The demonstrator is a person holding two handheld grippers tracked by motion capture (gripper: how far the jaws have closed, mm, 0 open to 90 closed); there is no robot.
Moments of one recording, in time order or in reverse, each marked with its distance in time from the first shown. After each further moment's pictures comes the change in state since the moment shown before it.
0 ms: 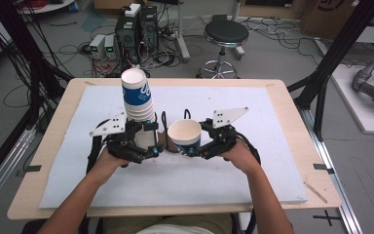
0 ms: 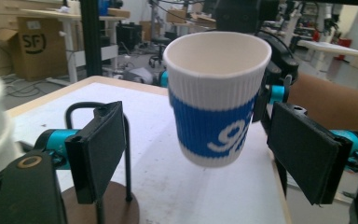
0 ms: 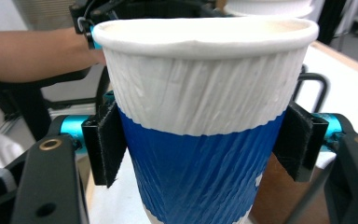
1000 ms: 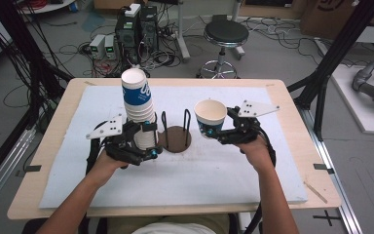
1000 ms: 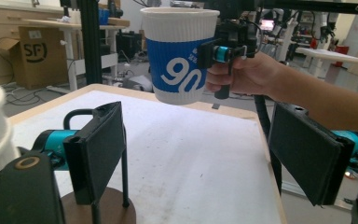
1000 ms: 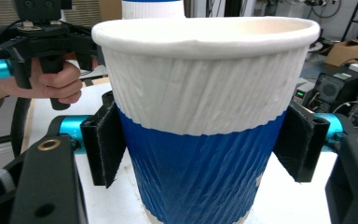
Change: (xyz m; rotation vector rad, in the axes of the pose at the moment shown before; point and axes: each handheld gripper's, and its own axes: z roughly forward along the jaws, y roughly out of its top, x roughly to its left) left arm -0.008 0.001 0.000 -0.019 -0.026 0.014; right arm -0.006 0.001 -0.054 -0.098 -0.329 0.029
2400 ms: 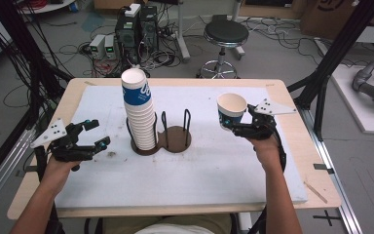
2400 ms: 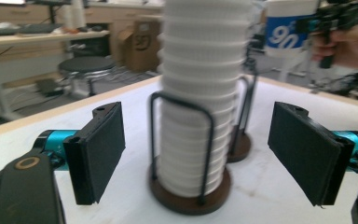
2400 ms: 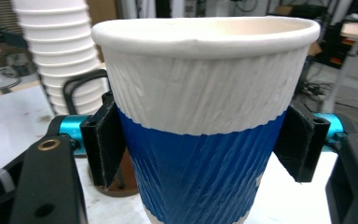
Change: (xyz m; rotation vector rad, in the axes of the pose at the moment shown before) left arm 0.037 -0.034 -0.134 0.029 0.442 -0.005; right arm -0.030 -0.022 -0.028 -0.003 -0.278 0.076
